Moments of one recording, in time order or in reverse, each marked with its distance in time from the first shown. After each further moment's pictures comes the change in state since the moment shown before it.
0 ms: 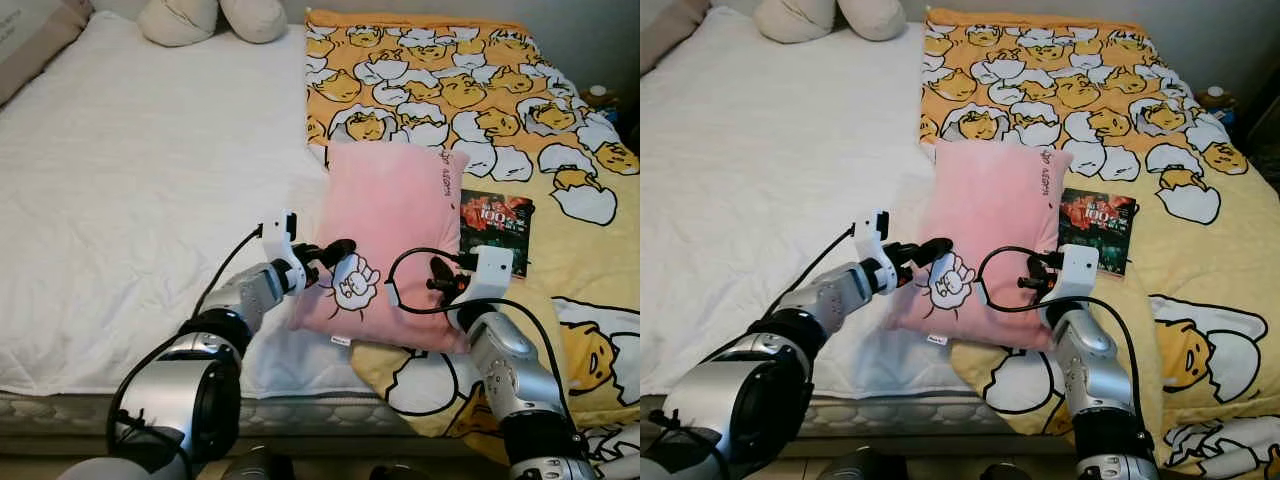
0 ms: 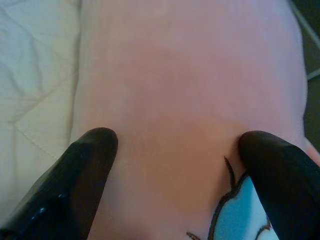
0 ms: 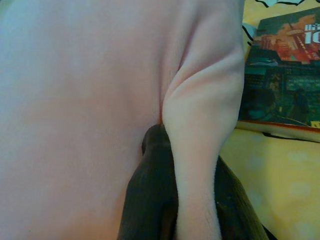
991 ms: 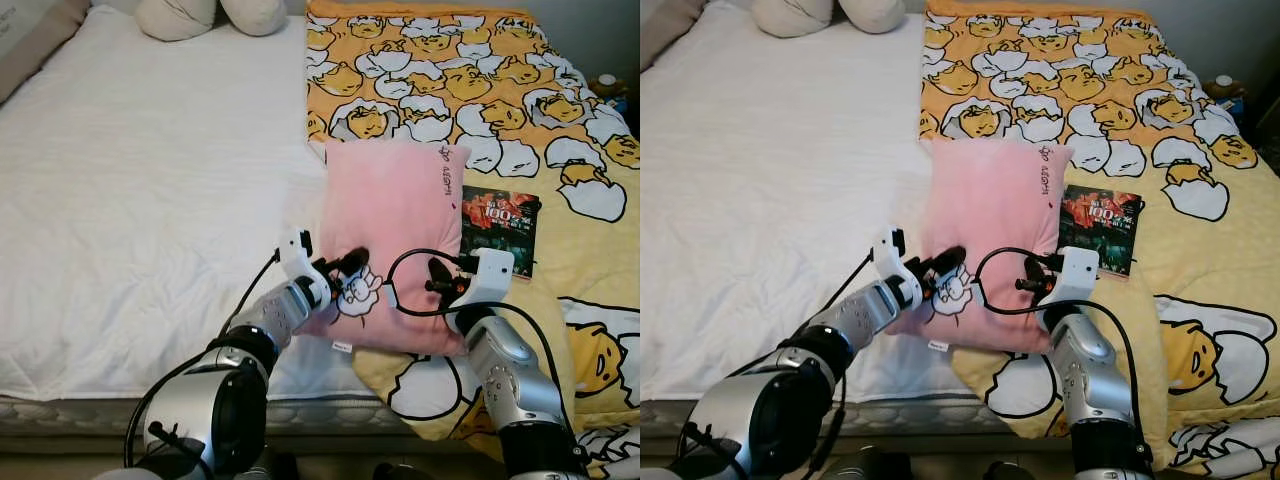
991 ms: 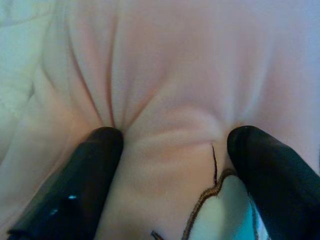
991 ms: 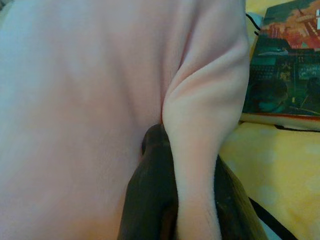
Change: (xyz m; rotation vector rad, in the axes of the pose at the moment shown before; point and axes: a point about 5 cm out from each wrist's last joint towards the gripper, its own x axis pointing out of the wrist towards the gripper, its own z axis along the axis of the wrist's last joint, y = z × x) left arm 0.011 -0.018 -0.039 -0.229 0.004 0.016; right arm -0.007 0.008 -0.001 0.031 -0.002 0.019
